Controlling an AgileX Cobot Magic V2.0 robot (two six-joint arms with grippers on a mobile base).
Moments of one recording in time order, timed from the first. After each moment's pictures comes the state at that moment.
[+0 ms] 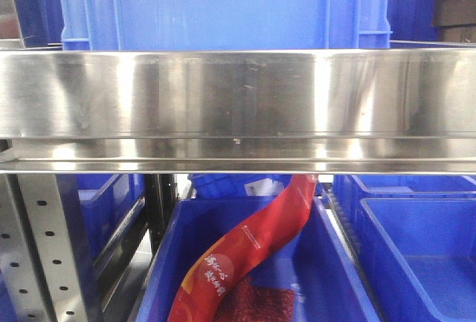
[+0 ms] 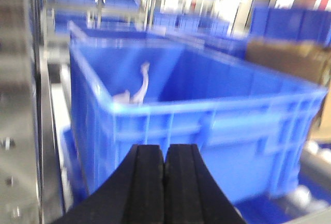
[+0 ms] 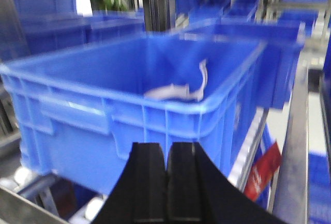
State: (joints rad) left arm -0.42 0.64 -0.71 -0.04 0.16 -0.08; right arm 0.16 0.67 -0.75 0.31 0.25 -0.22
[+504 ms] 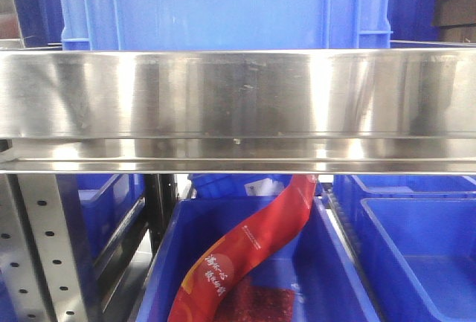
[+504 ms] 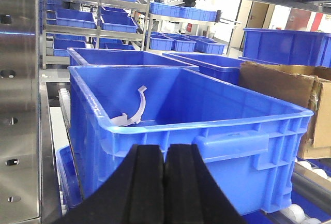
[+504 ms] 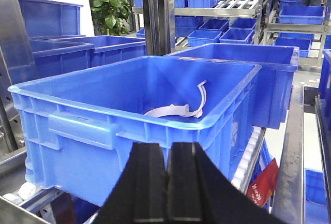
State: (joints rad) left arm -0.42 0.62 -0.71 -0.04 0.15 -0.08; right arm 0.16 0.63 -0.75 0.31 0.25 -0.22
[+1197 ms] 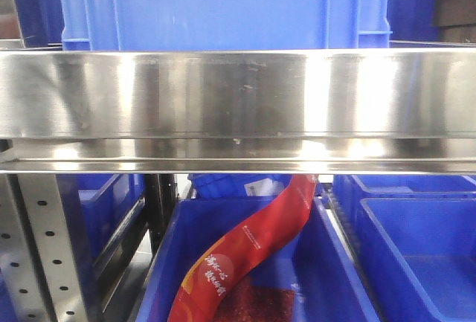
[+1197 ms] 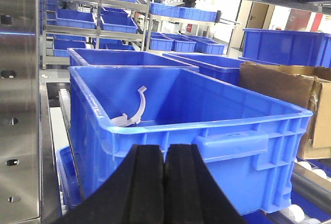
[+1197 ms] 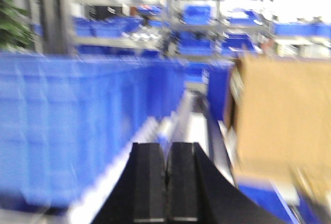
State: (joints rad) left arm -0.42 0.62 -0.71 -0.04 0.15 -0.08; right arm -0.15 0.25 -0.27 0.24 0.04 -0.22
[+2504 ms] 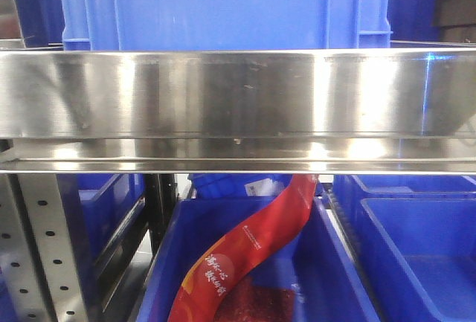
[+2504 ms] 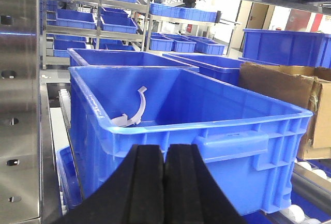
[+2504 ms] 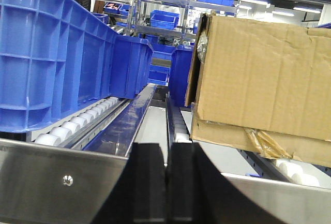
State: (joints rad) left arm -0.42 0.62 -0.71 -0.04 0.15 -0.08; right arm -0.23 0.00 0.00 0.06 -0.04 -0.17
